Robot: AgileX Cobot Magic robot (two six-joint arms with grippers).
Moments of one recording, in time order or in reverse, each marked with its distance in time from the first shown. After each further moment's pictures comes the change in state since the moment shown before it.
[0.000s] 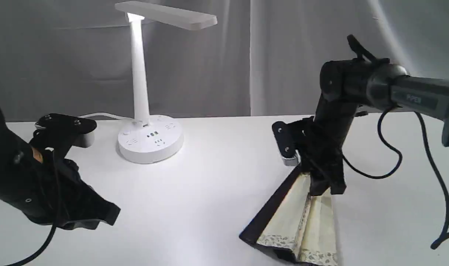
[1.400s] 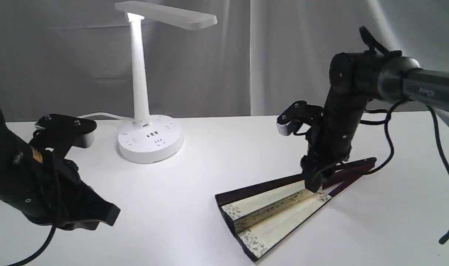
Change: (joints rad) left arm 0.000 0.000 0.000 0.000 0.002 0.000; right arm -0.023 -0.039 0.009 0.015 0.029 0.689
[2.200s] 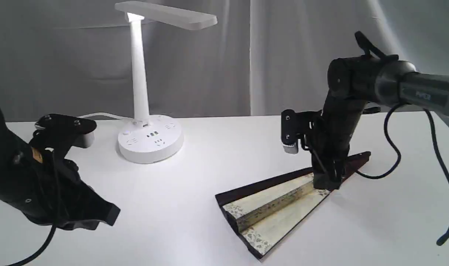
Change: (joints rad) left arm 0.000 0.000 0.000 0.000 0.000 0.000; right arm -0.004 0.017 0.000 -0.057 -0.081 -0.437
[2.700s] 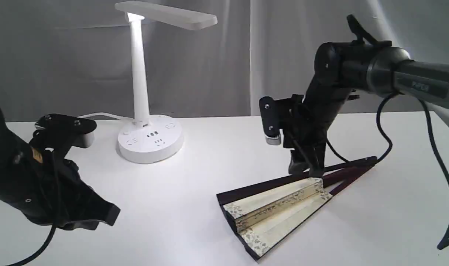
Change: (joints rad) left arm 0.000 0.000 0.000 0.000 0.000 0.000; right arm 0.059 -0.062 0.004 0.124 -0.048 -0.189
